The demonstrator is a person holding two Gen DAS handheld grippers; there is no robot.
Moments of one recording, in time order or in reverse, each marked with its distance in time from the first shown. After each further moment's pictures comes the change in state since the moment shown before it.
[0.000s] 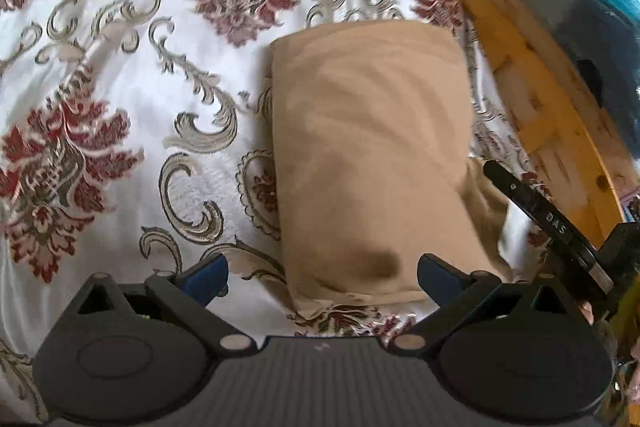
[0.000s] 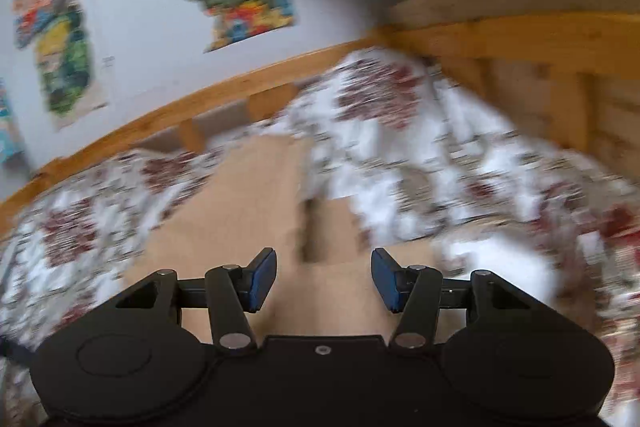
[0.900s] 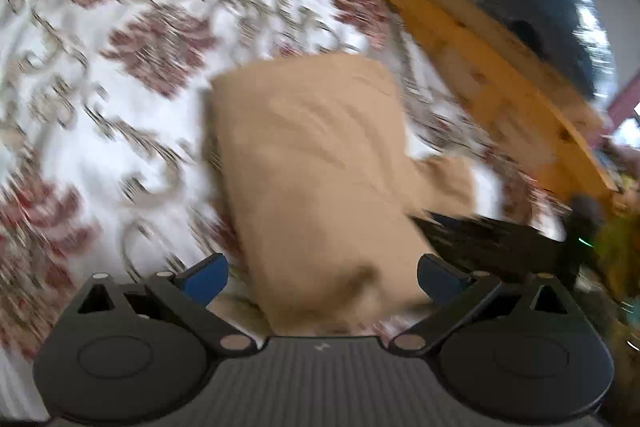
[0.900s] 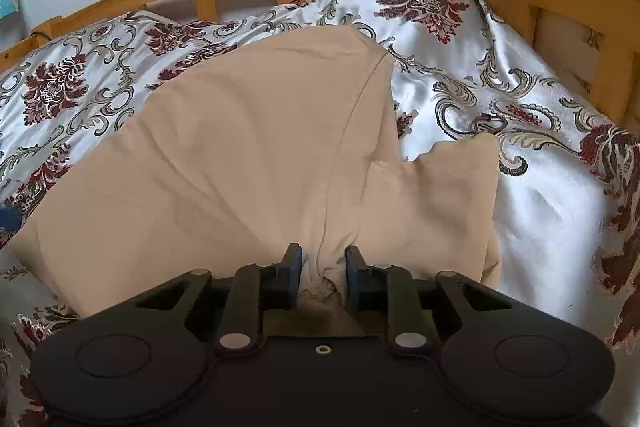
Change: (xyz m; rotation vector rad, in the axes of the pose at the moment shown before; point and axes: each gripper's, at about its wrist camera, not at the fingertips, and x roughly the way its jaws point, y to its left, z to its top) left arm -0.001 -0.020 -0.003 0.256 -0.102 -0.044; right arm 0.021 0.034 -0.043 -0.238 0.229 -0.156
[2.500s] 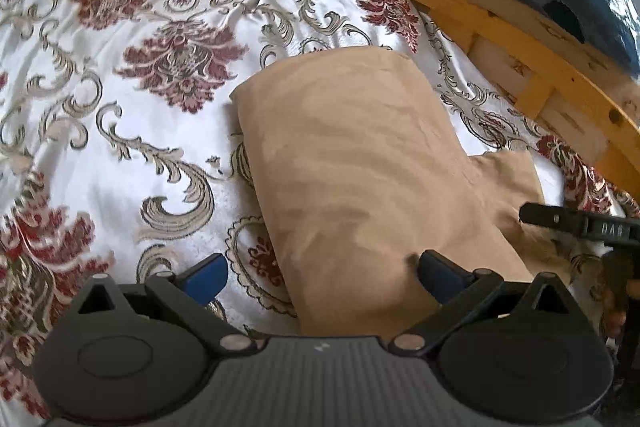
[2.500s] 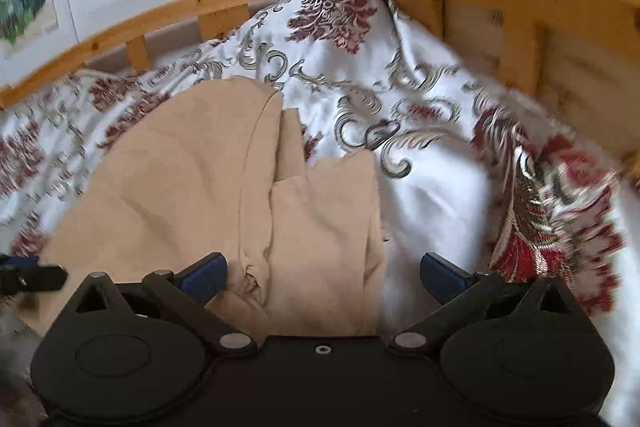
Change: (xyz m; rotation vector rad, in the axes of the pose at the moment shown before) left arm 0.041 0.007 -0.015 0.075 -0.071 0.109; right arm -0.027 -0.049 0.003 0.252 -0.028 -0.031
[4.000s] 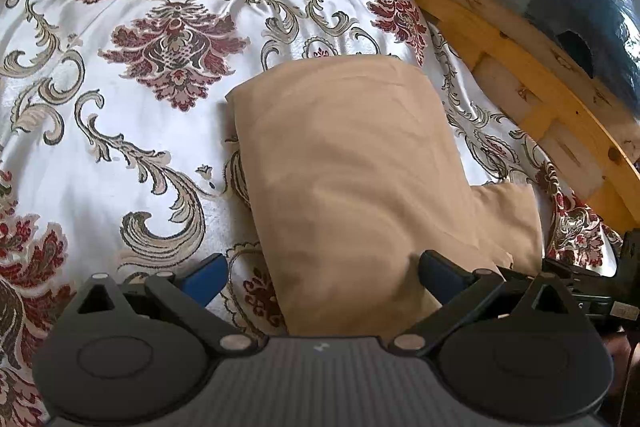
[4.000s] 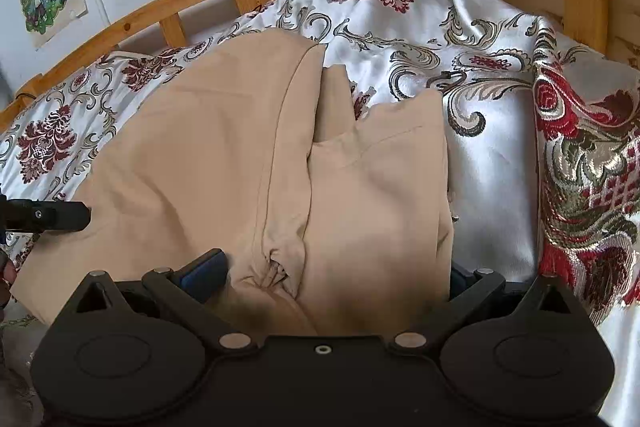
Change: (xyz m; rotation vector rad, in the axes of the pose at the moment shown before) left arm 0.027 0.026 0.022 -0.096 0.026 -0.101; right arm 0.044 0.006 -0.013 -0.046 0.057 0.099
